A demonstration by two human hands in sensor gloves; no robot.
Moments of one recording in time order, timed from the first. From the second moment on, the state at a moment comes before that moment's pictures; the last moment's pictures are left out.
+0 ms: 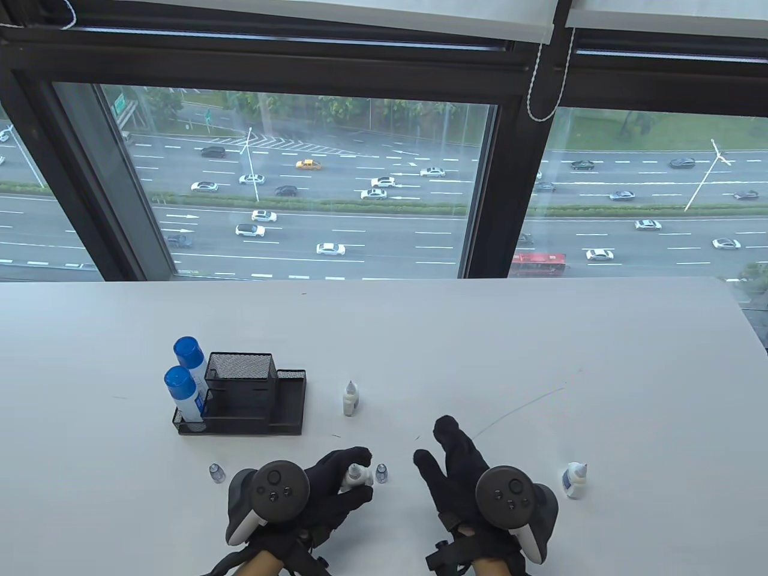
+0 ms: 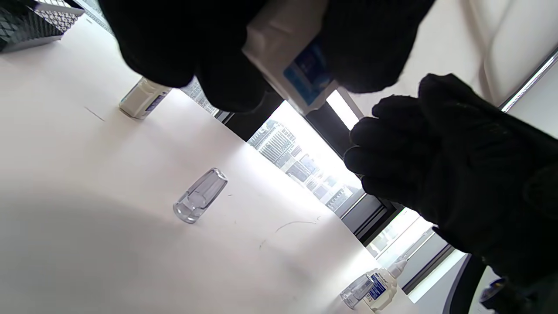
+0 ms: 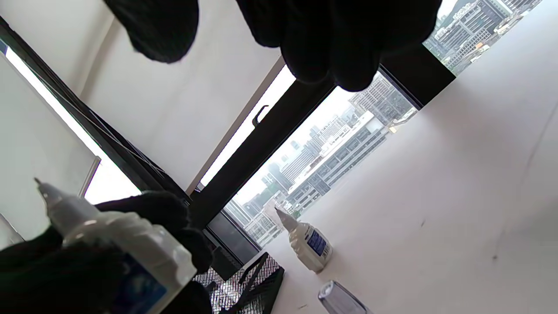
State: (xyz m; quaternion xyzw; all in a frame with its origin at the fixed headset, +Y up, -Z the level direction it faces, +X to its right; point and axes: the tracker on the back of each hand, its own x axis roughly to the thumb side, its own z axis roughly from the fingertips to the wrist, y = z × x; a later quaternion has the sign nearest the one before) left_hand -0.148 -0.722 -0.270 -0.03 -0.20 0.38 0.90; right_hand 0.135 -0.695 -0.265 0.07 -0.10 0.89 0.43
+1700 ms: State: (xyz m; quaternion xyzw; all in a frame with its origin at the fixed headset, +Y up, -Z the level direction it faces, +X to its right) left_hand -0.144 -0.729 -0.260 -0.05 -0.22 0.36 0.91; right_hand 0.118 -0.676 -0.250 0.11 -0.06 0.92 0.36
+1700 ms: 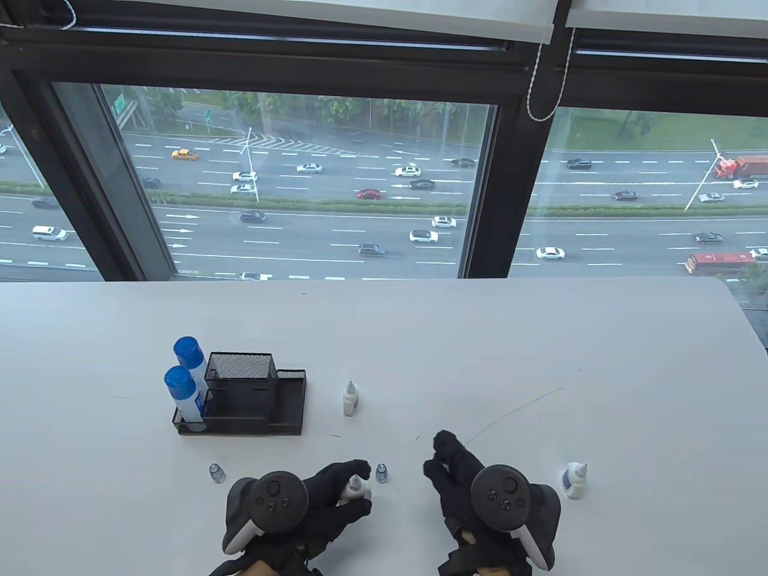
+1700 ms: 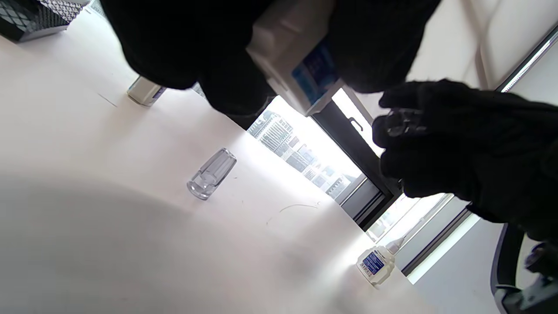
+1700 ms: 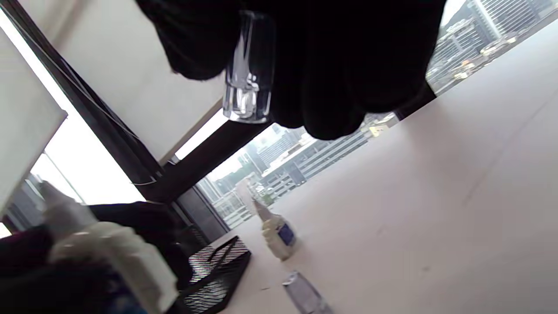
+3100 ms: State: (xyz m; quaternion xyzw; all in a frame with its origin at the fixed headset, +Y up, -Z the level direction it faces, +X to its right) left_hand -0.122 -0.727 -0.247 -0.01 -0.23 0.27 0.93; right_hand 0.072 -0.671 -0.225 0.20 -0.08 0.95 0.23
